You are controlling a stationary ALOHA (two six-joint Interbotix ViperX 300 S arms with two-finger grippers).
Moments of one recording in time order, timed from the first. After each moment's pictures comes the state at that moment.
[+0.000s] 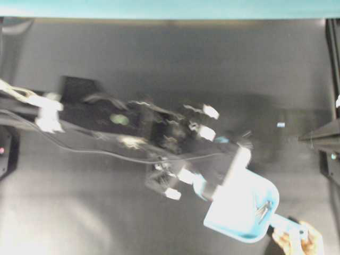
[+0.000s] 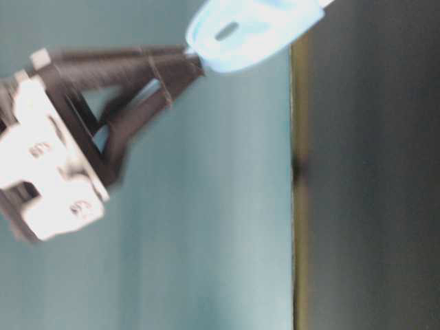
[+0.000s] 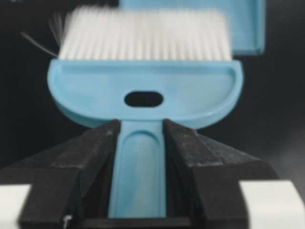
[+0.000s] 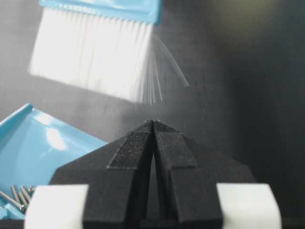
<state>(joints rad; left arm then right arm) -0.08 0.14 -0.03 0.05 0.79 0.34 0.07 -1.43 1.43 0.00 0.24 -0.03</state>
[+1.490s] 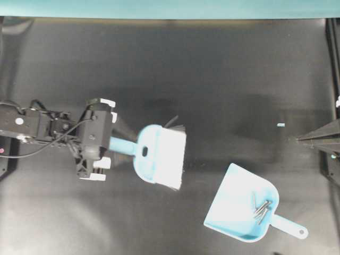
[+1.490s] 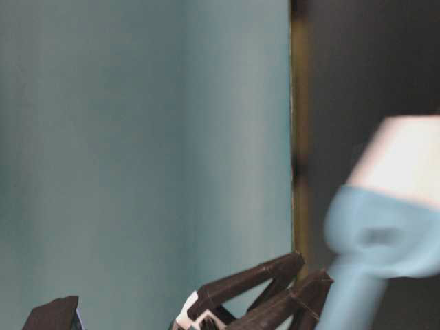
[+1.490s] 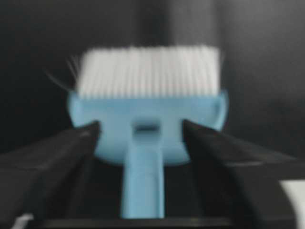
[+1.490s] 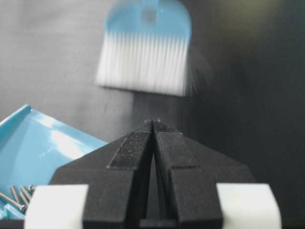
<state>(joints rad) -0.01 -0.19 0.84 0.05 -0.02 0.08 0.07 -1.45 1.44 0.00 0.23 -0.03</state>
